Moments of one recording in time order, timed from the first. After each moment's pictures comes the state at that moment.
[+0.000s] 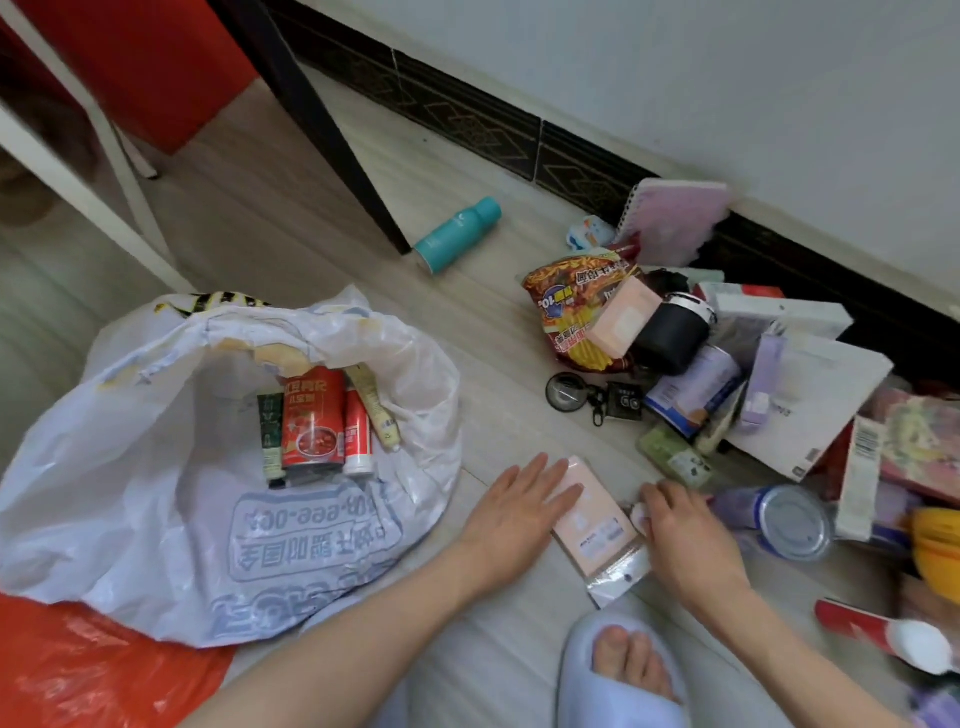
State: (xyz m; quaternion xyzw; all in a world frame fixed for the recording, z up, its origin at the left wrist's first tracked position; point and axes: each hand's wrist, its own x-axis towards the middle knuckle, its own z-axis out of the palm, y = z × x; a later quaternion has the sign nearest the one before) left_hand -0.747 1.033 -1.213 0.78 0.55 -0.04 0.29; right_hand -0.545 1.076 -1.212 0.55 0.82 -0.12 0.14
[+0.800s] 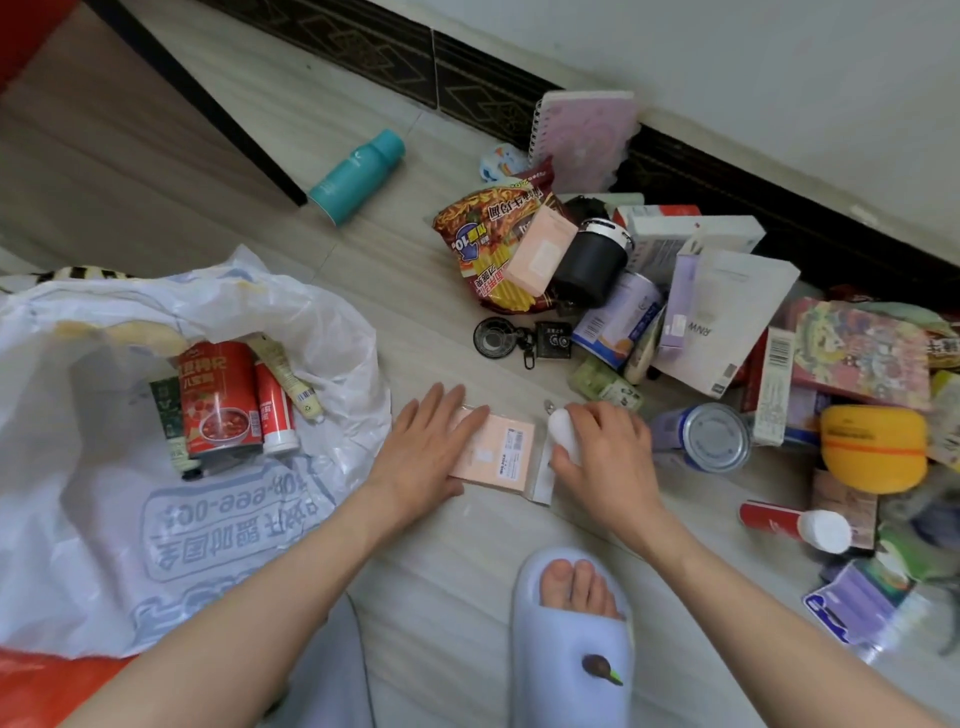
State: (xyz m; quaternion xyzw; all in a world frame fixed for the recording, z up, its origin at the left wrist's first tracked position) left_hand -0.770 1.046 -1.222 0.78 0.58 -0.09 0.21; right_hand -0.556 1.075 -1.206 0.60 0.78 -0.17 0.04
